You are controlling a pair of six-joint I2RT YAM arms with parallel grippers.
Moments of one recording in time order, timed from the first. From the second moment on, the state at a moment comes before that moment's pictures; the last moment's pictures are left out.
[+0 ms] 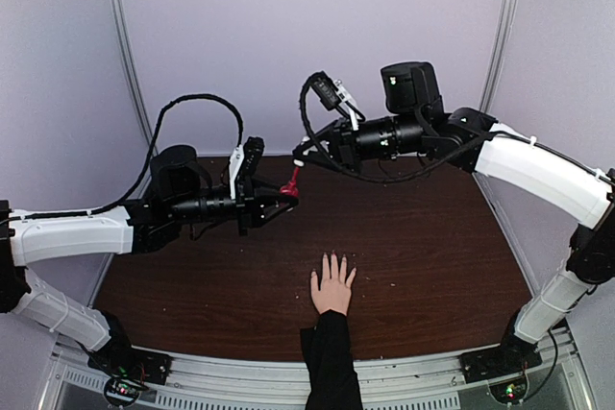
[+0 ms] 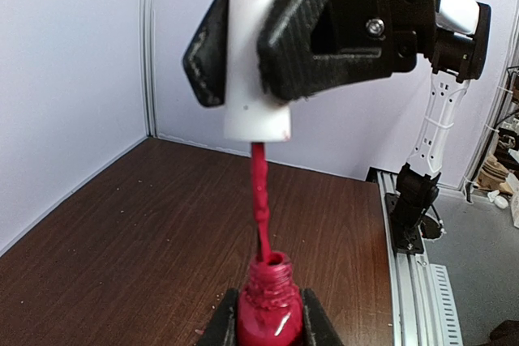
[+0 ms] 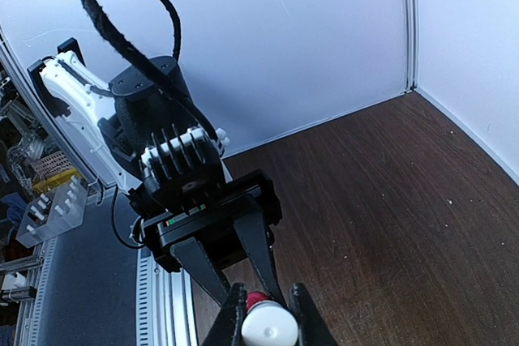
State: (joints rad) left arm -0.82 1.30 0.83 0.41 0.53 -0.05; right arm 0.86 1.58 1.62 -0.35 -0.54 0.09
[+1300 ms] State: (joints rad) left arm -0.82 1.30 0.83 0.41 0.51 -0.05; right arm 0.87 1.59 1.62 -0.38 -0.54 0.07
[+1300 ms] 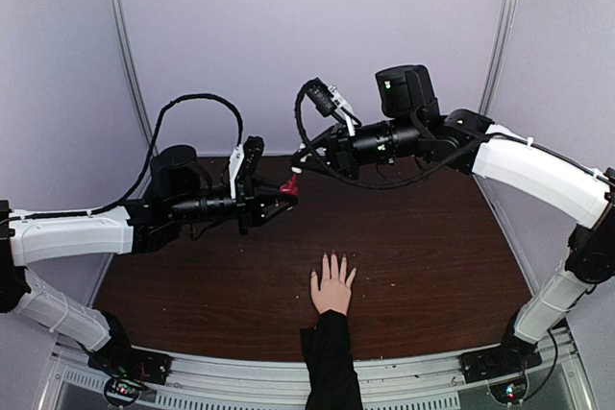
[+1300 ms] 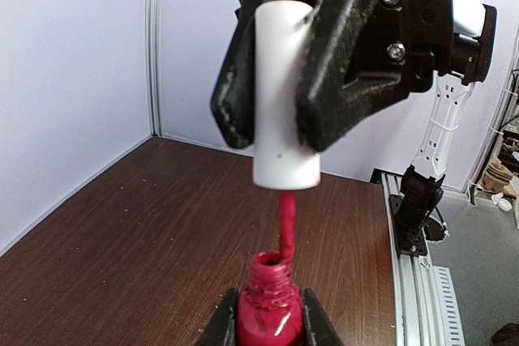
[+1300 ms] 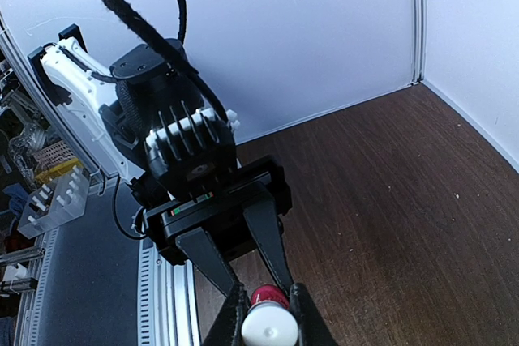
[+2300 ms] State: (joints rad) left arm -0.82 1.30 0.83 0.41 0.50 -0.05; right arm 0.73 1.52 1.61 -0.41 -0.51 -0.01
